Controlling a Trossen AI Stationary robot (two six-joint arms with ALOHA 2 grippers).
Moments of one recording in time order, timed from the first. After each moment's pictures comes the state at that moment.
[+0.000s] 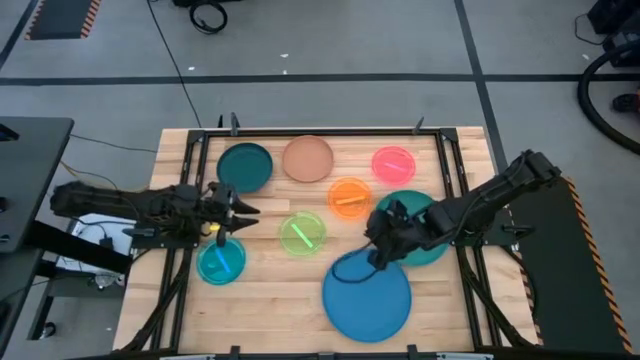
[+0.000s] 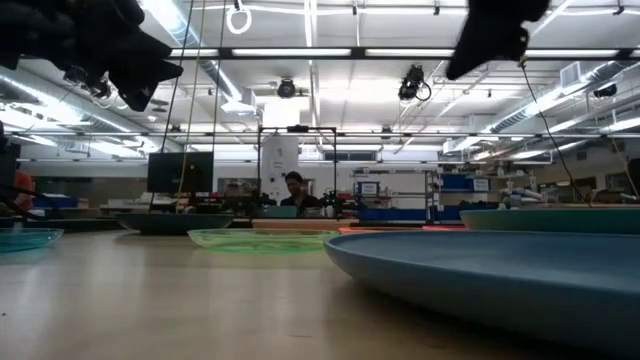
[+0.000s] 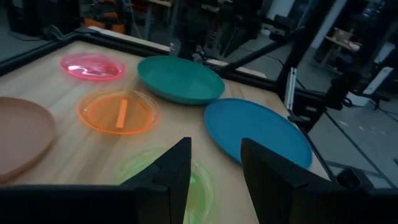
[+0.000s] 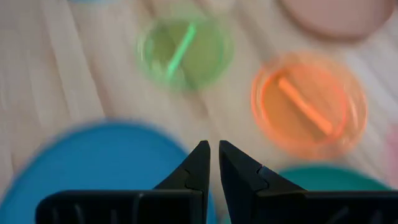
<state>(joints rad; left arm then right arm) -0.08 0.48 0.27 0.03 -0.05 -0.29 0.44 1.41 1.13 -0.80 0.46 0.76</state>
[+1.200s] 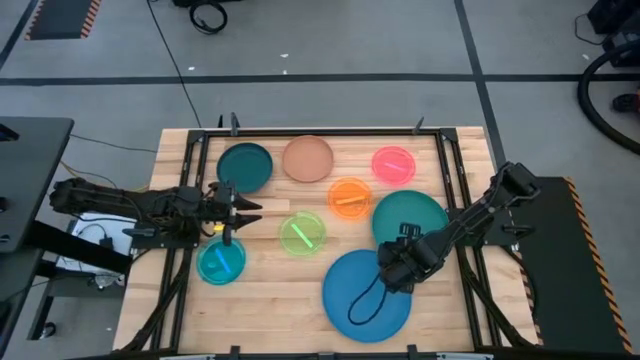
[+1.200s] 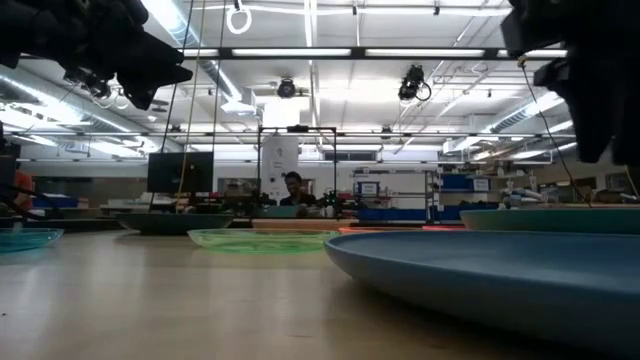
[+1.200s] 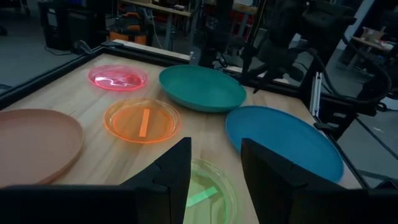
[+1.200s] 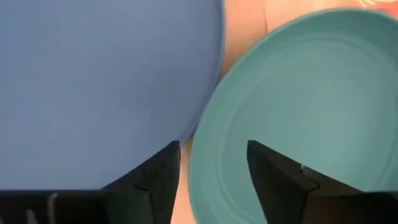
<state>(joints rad) -0.10 0.52 0.27 0.09 -0.17 -0.25 0.59 1.62 1.13 -1.12 0.21 0.81</state>
